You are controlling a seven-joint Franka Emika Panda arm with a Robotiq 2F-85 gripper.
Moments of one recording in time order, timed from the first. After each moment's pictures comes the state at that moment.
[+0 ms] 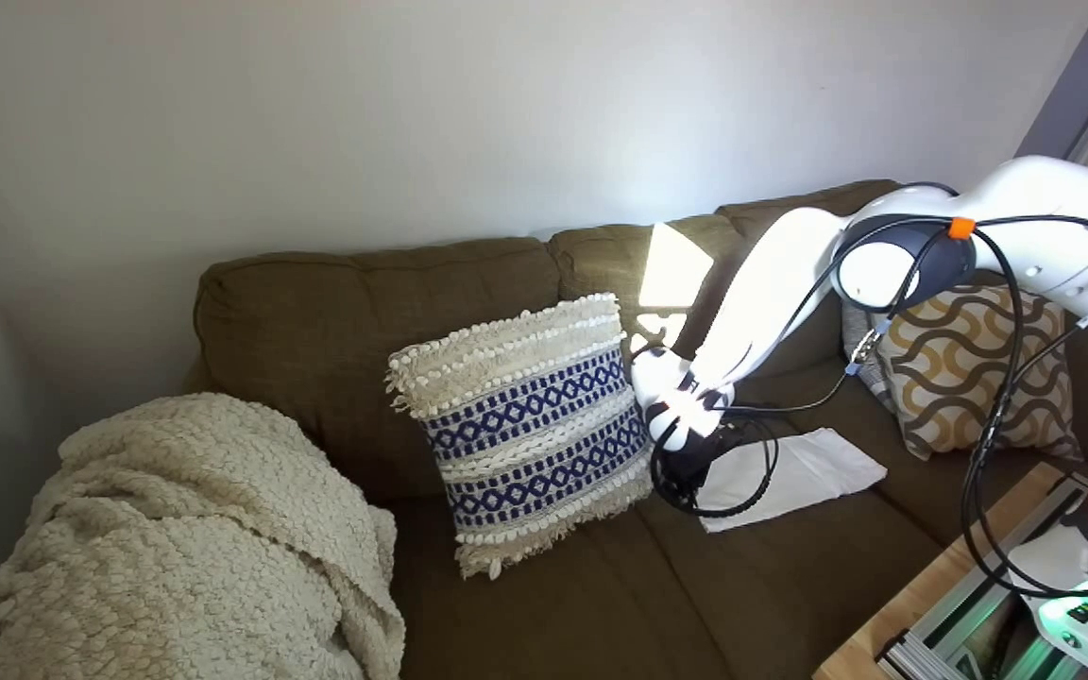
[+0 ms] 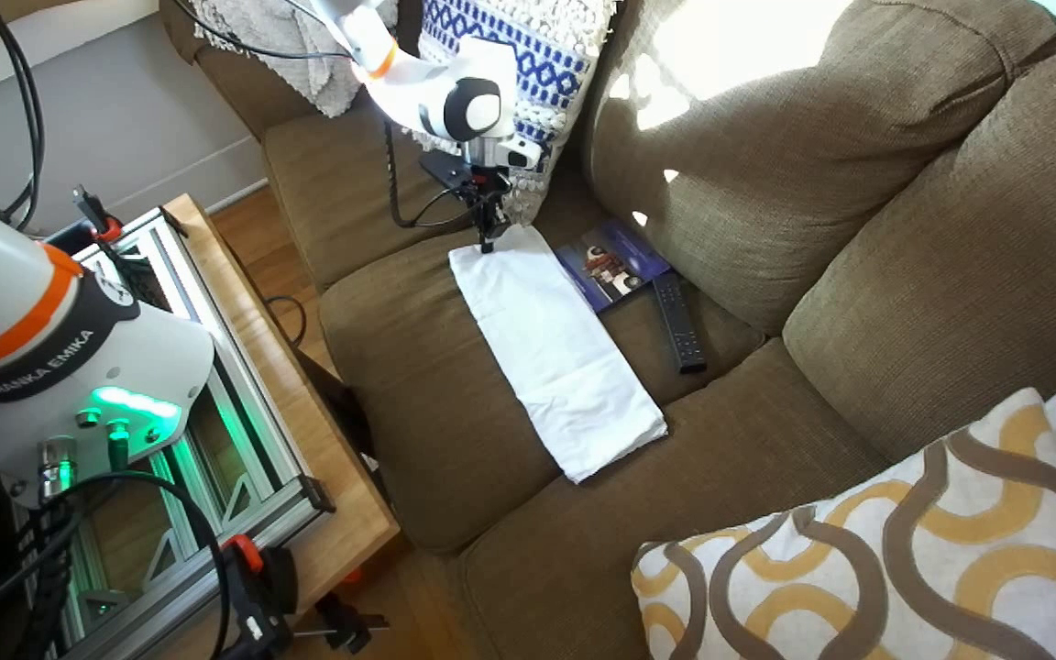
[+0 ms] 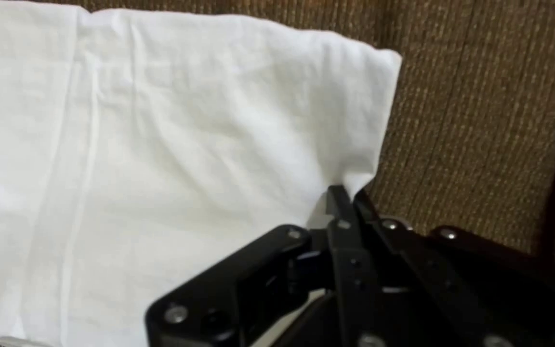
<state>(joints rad) 0.32 1.27 -0.06 -1.60 -0.04 2.44 0.39</state>
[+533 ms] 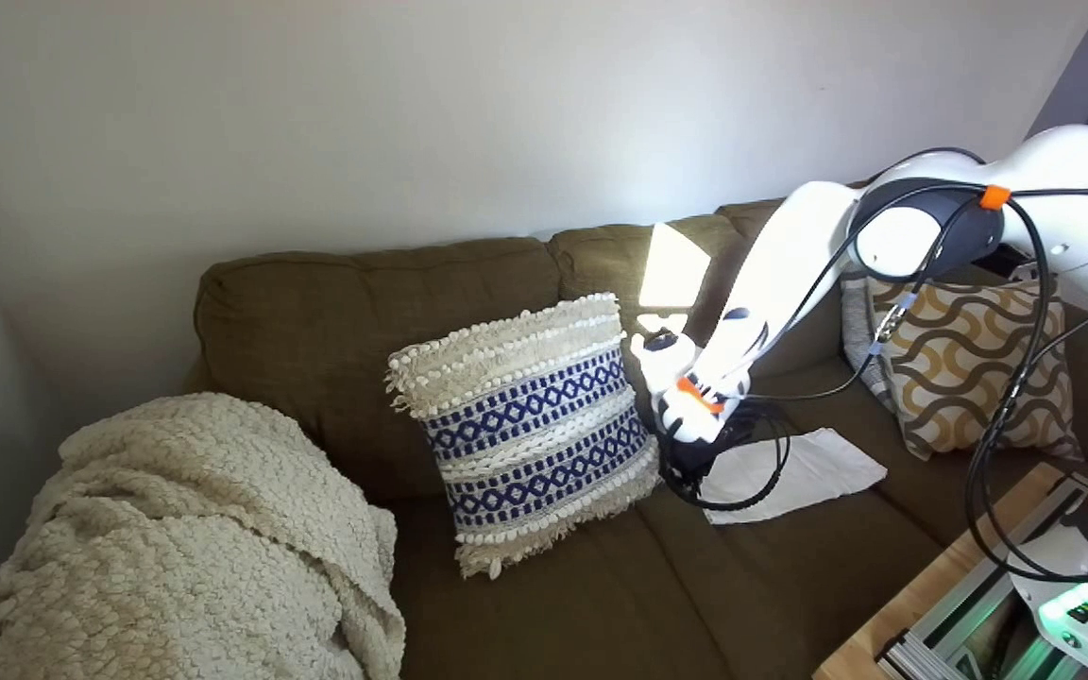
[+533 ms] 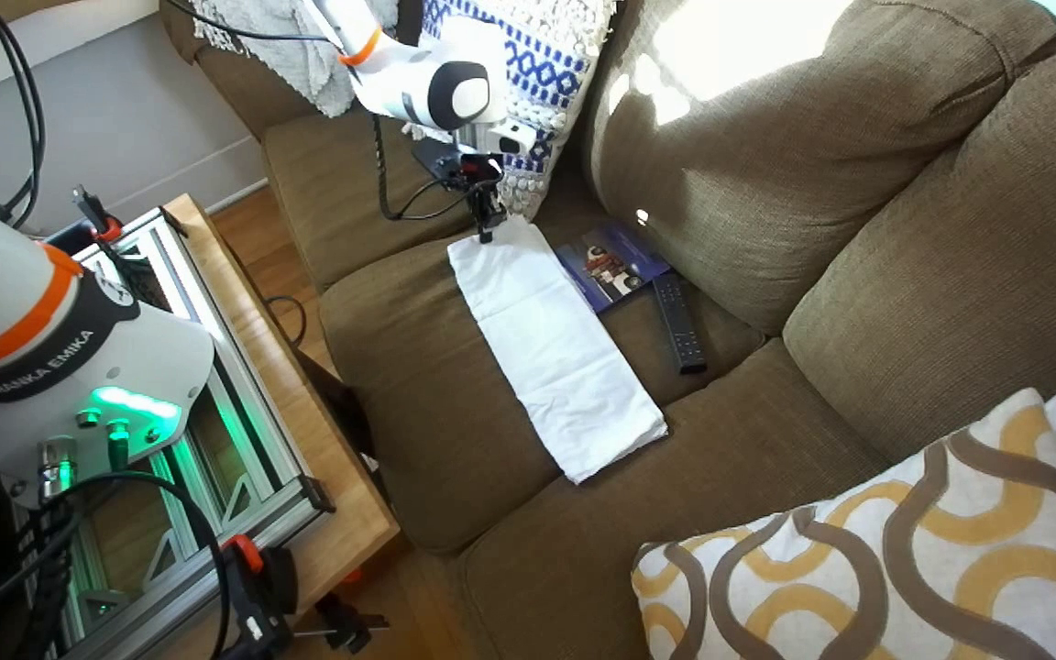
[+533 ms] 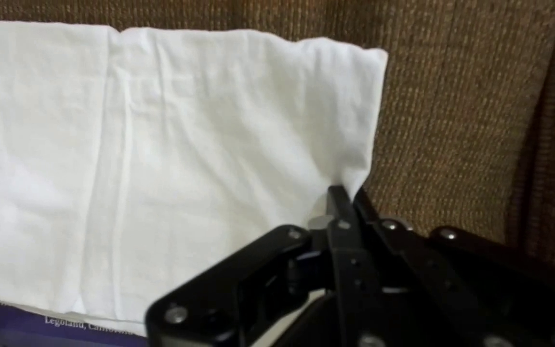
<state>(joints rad) 0.34 1.15 -0.08 -1.77 -0.04 2.56 0.44</state>
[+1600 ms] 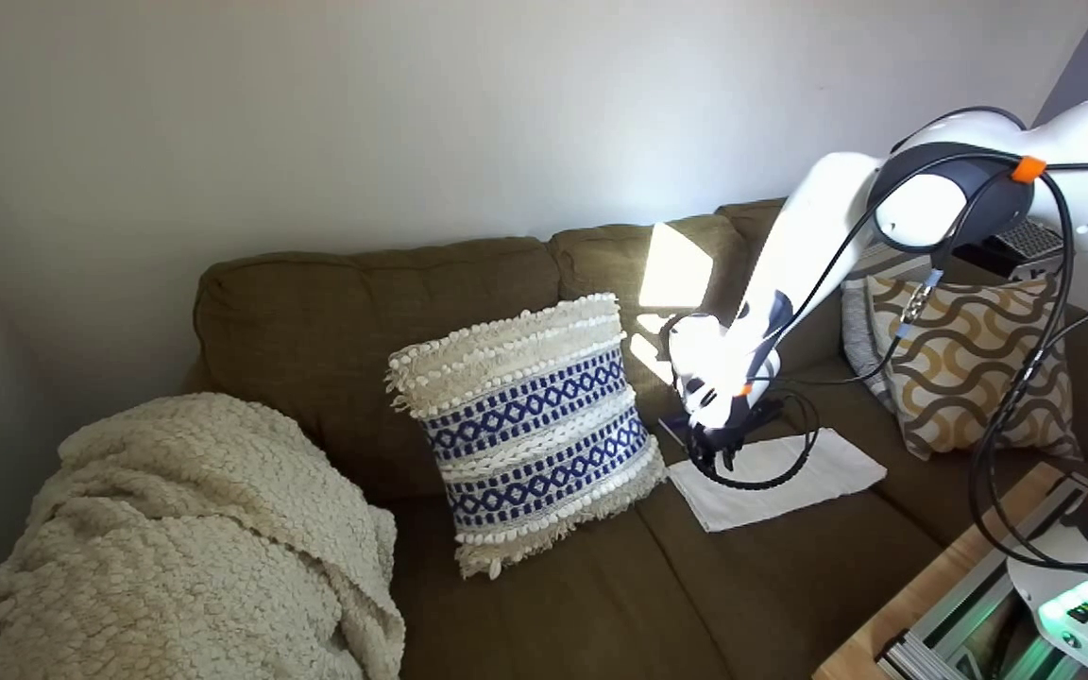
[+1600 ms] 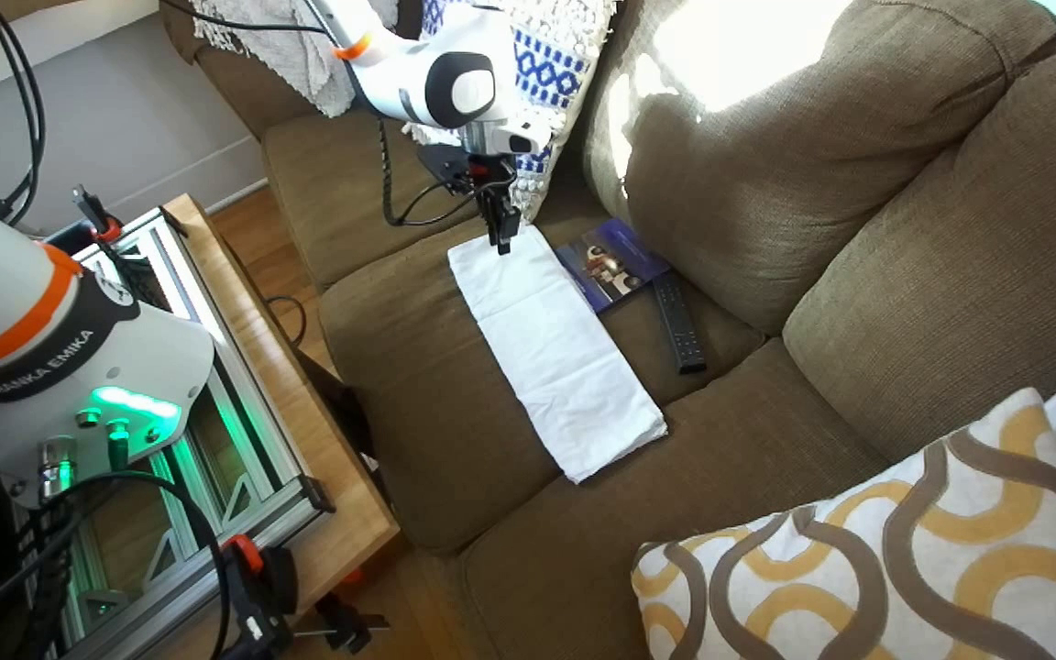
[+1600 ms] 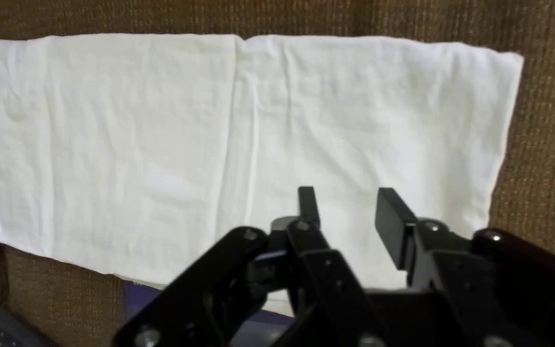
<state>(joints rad) 0.35 1.03 -0.17 -1.93 -0.06 2.62 0.43</state>
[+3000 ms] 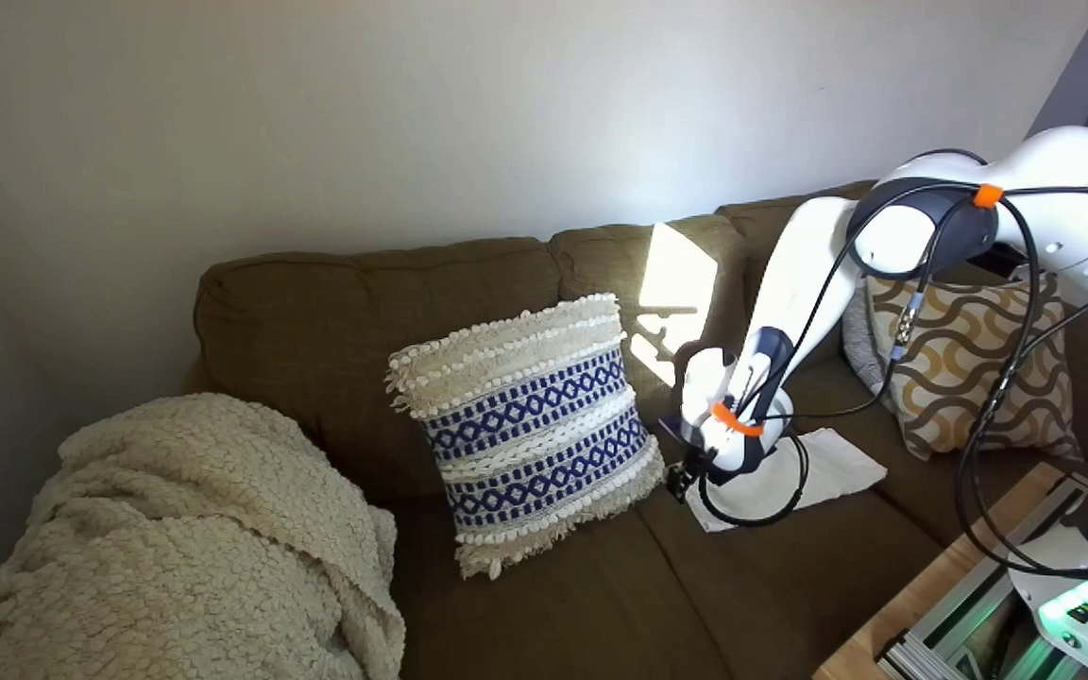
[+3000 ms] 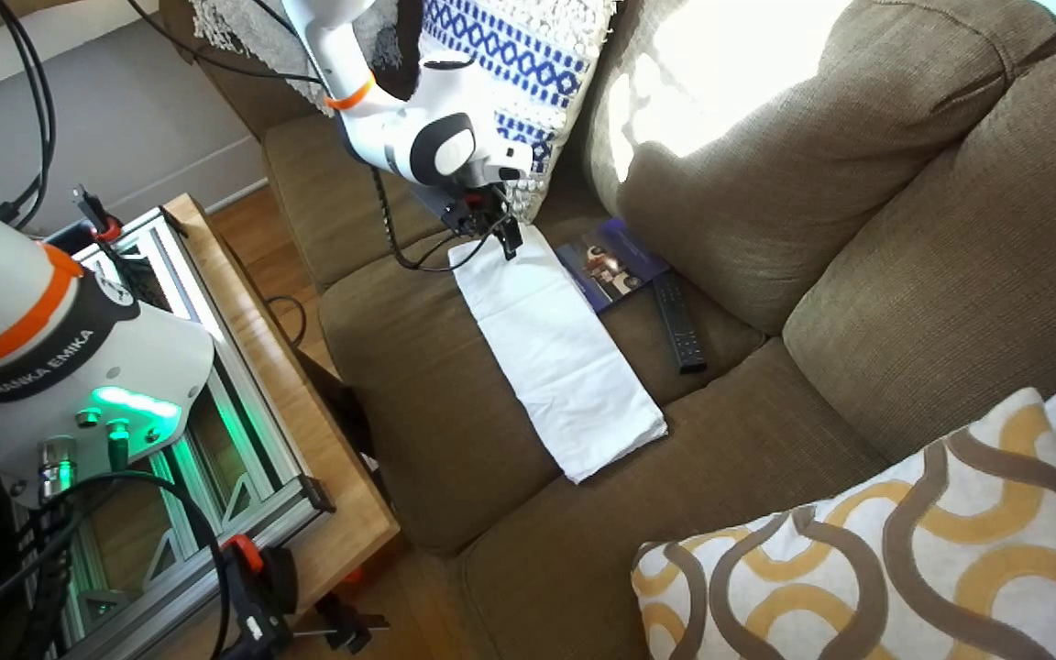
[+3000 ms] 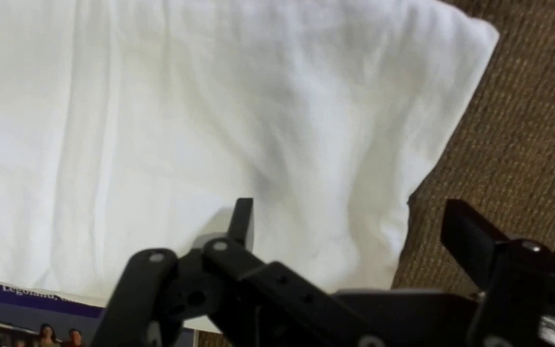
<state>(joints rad) 0.29 1.16 -0.08 -1.95 -0.05 3.02 0.27</state>
